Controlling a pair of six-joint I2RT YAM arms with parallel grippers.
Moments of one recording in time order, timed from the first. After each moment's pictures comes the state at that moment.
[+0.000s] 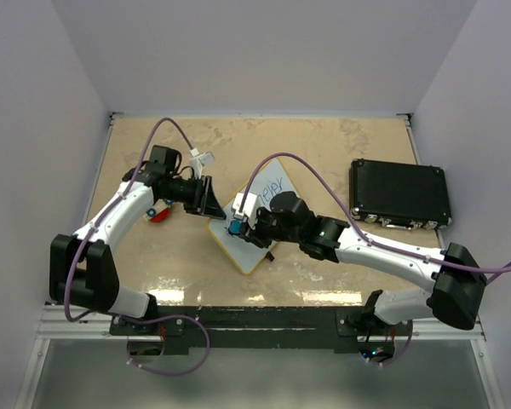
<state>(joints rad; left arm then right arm) -0.21 1.41 1.04 -0.67 0.91 -0.12 1.00 1.33 0.93 -0.07 -0.15 -0.20</state>
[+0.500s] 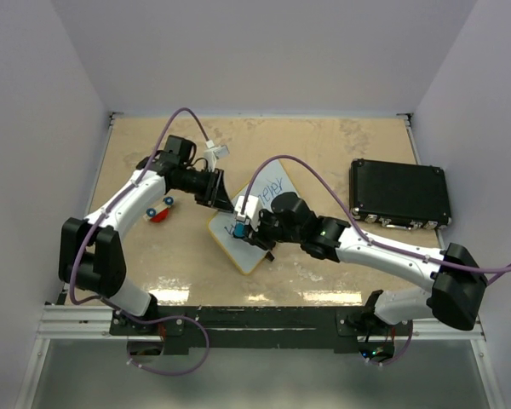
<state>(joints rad) -0.28 1.55 1.19 -0.69 0.89 -0.05 0.99 1.31 0.90 -0.11 -0.17 -0.22</state>
